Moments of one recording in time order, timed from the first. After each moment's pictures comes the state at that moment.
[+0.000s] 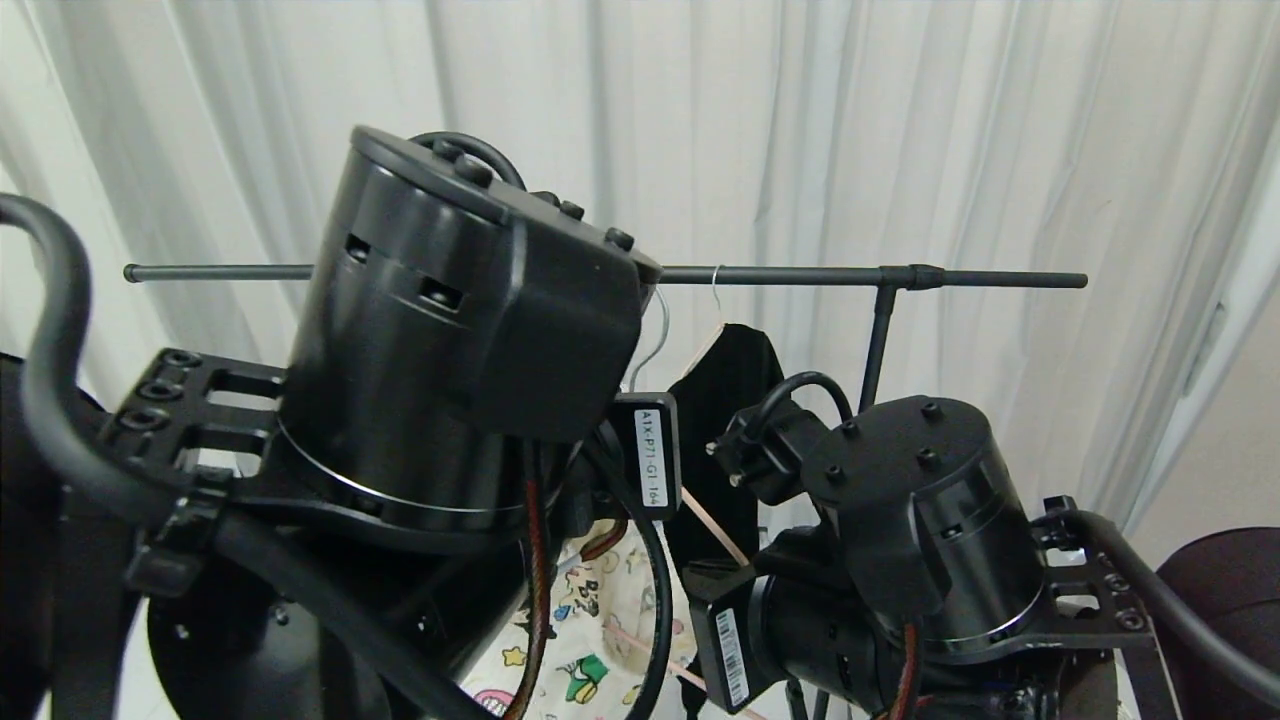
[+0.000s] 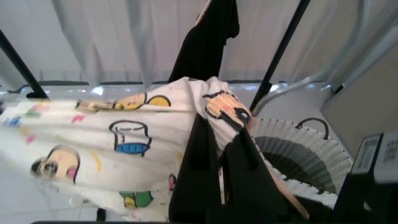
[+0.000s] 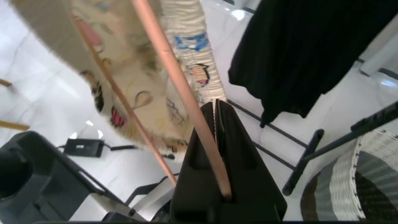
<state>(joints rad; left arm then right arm) -1.04 1.58 -1.21 0.17 0.72 -0.48 1.16 1.71 -1.02 -0.15 -0.30 0.44</state>
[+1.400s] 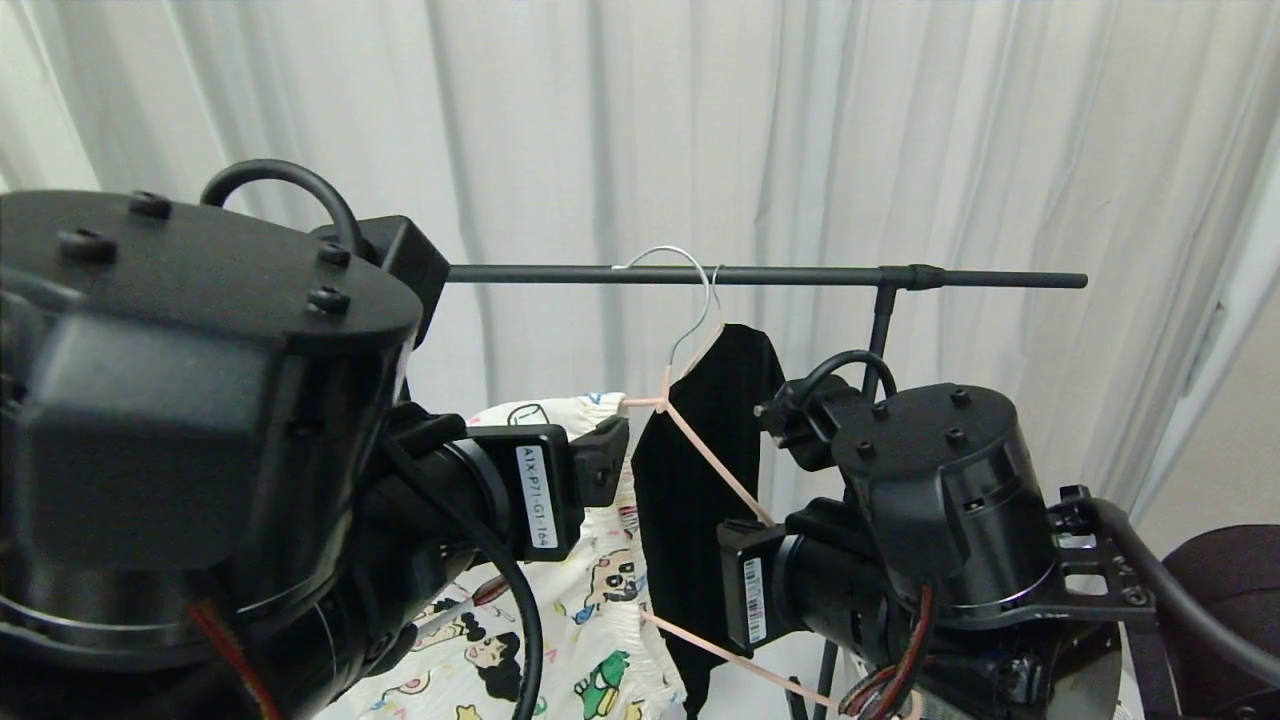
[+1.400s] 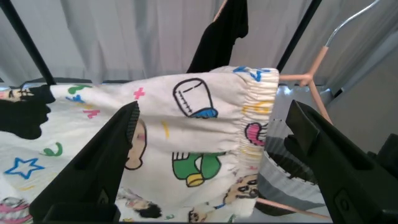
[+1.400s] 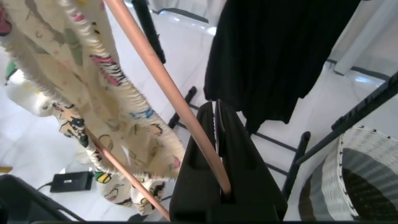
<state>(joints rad) -1.02 1.43 -1.03 0.11 0.73 -0.48 1.11 1.70 -0.97 -0.23 -0.39 0.47</state>
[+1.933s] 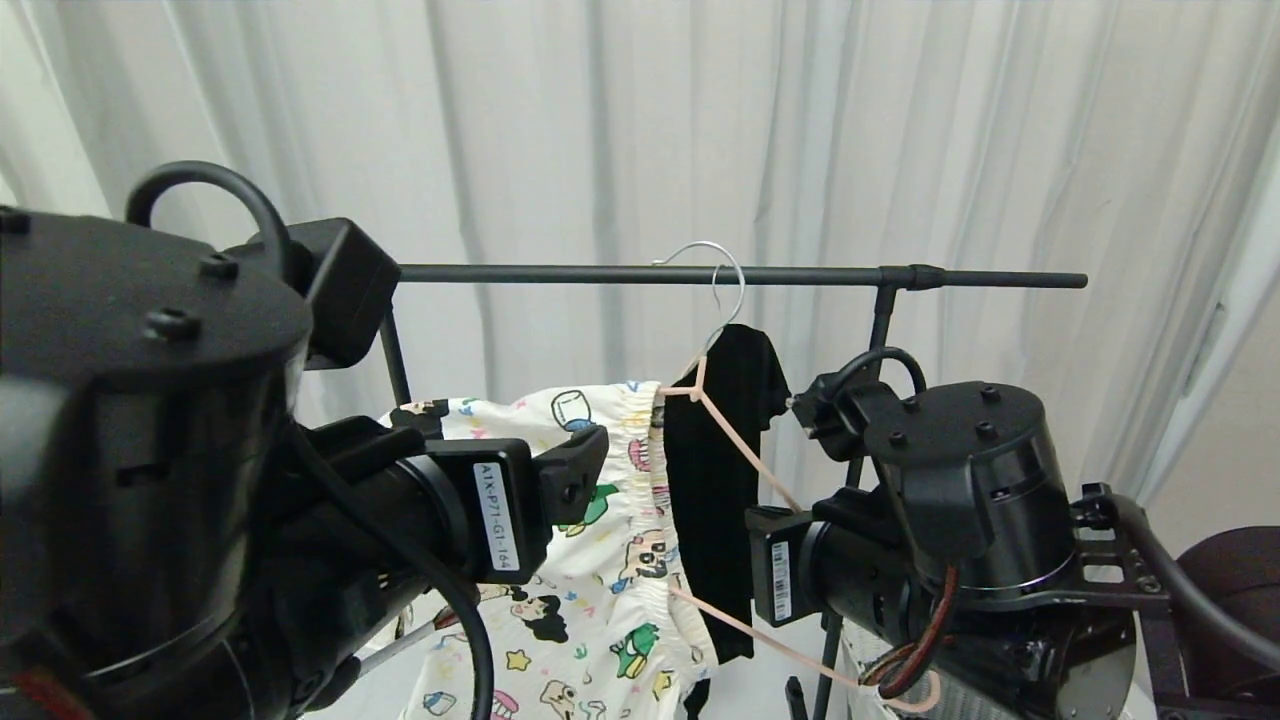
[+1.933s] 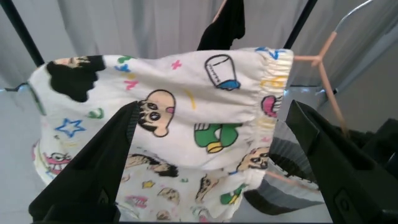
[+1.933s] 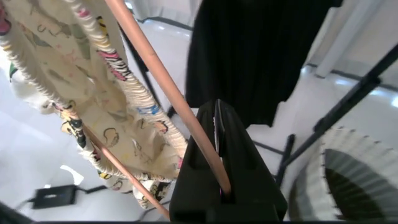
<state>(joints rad) -1.04 1.37 -0.98 0.11 0.73 -0.47 1.06 1.68 -0.91 -0.29 -0.41 0.45</state>
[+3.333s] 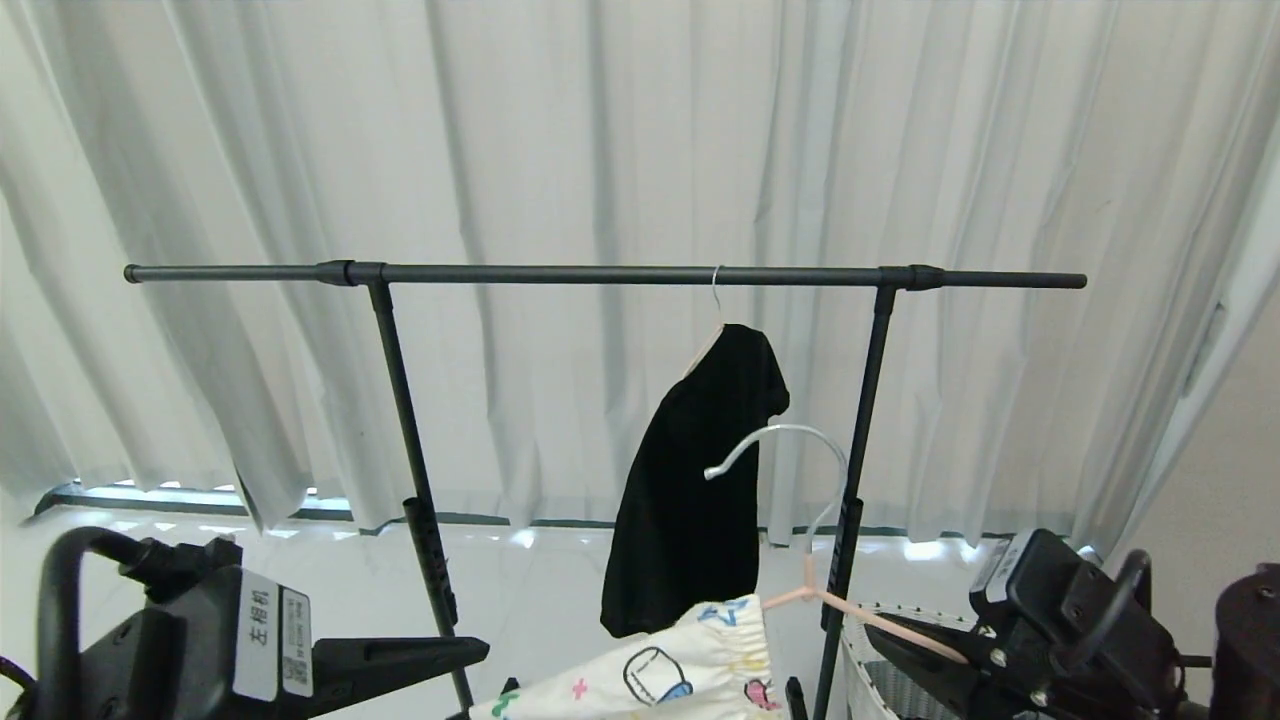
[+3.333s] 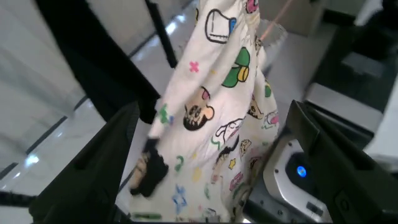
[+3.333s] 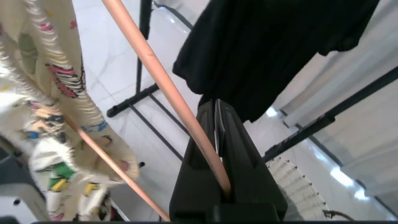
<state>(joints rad) -1.02 1.06 -0.55 -0.03 0.00 0.05 1.07 1.38 -0.35 -0.65 -0.28 -0.02</state>
